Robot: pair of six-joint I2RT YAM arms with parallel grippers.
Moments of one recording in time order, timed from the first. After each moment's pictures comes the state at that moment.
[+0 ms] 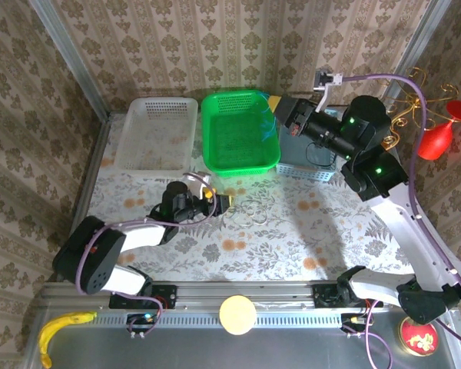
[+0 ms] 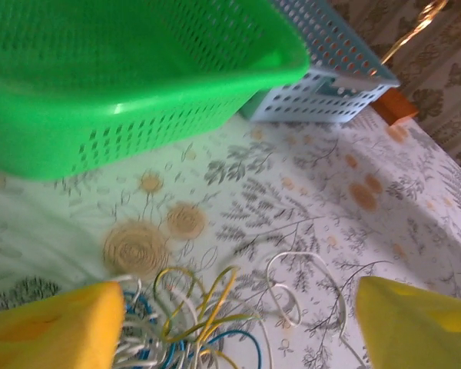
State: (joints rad) left arm -0.58 1.38 0.41 0.62 0.37 -0.37; right arm 0.44 1.19 1.48 -0.21 -0.37 0.75
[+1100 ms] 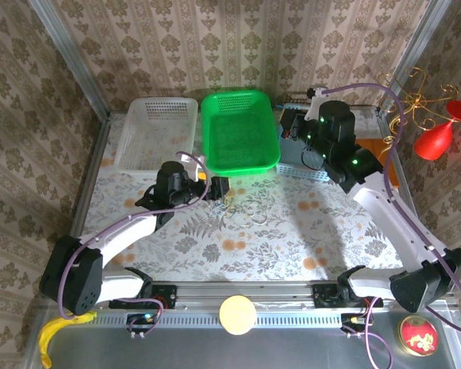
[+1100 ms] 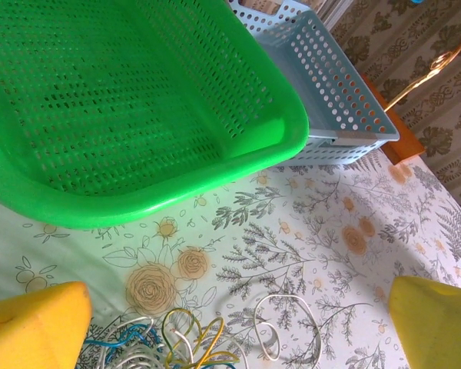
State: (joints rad) left arm -0.55 1.25 0.65 0.19 0.33 -0.39; right arm 0.40 1.29 1.36 -0.31 0.04 0.47
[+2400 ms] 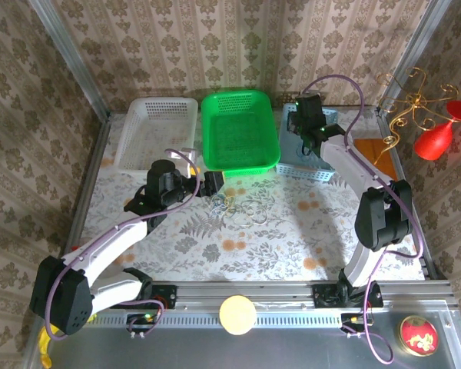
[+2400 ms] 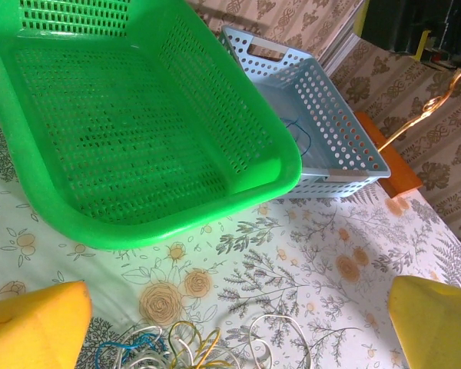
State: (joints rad) left arm -0.54 1.11 0.68 0.08 0.26 -0.41; right arm 0.26 1.75 1.51 -0.38 0.32 0.24
